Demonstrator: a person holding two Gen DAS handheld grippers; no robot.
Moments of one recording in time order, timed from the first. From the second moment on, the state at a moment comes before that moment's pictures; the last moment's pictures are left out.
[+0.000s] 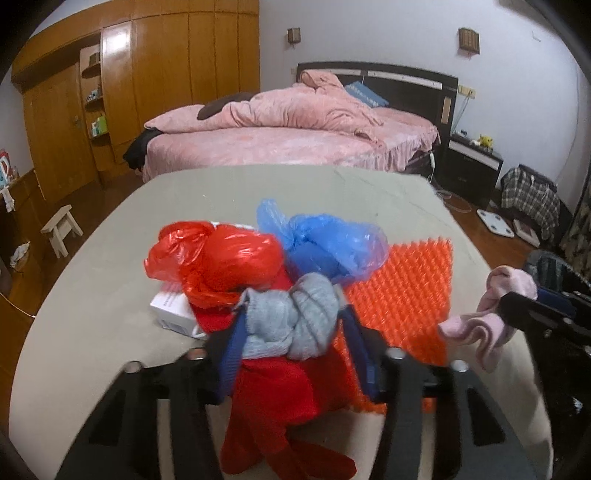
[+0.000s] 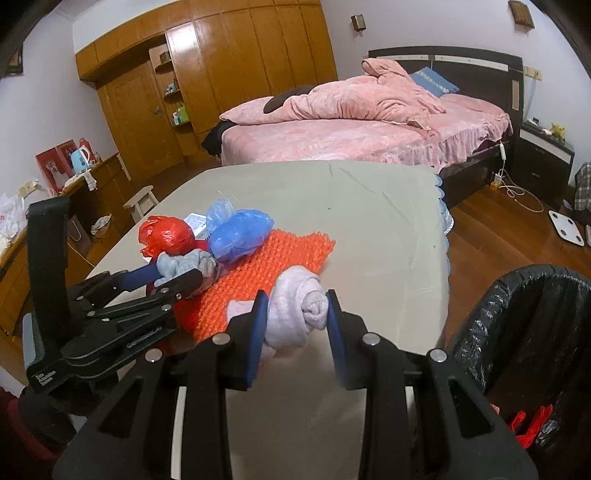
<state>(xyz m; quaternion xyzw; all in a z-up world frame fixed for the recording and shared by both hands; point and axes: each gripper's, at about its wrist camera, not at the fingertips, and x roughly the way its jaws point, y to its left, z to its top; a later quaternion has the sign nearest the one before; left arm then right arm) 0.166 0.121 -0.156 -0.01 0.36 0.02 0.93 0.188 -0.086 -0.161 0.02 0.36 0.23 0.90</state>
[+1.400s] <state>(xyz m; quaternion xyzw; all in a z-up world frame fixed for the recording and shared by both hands) 0.083 0.049 -0.056 -0.02 0.25 -0.09 0.96 0.121 -0.160 -0.084 0.04 0.28 0.19 0.94</state>
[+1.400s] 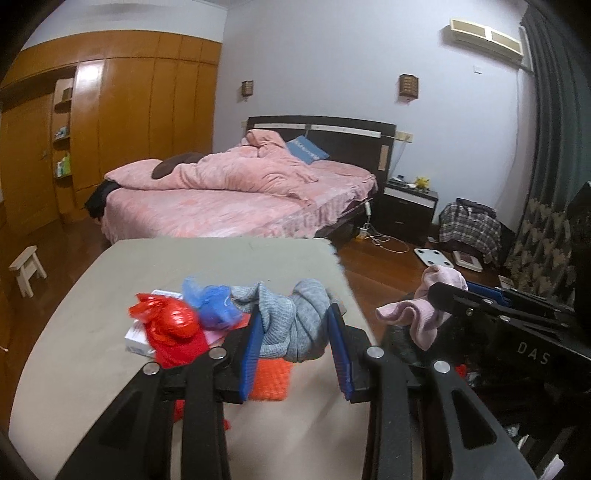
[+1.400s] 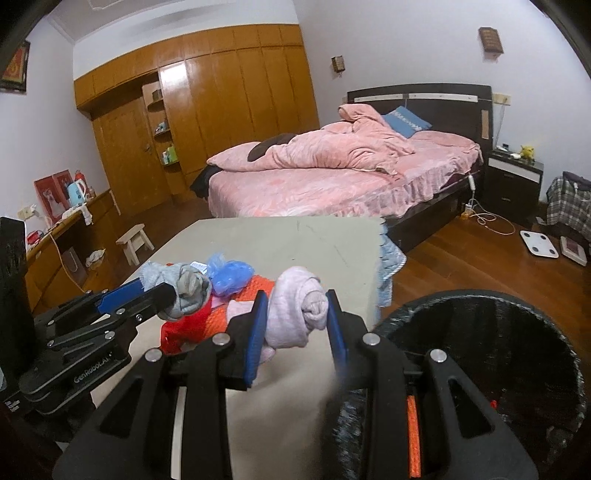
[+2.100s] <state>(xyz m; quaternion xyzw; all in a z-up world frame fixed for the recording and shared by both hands) 0.089 -0.086 -0.057 0.01 0.25 -0.24 0.94 0.074 -0.301 -0.093 0.07 0.28 0.04 0.96</state>
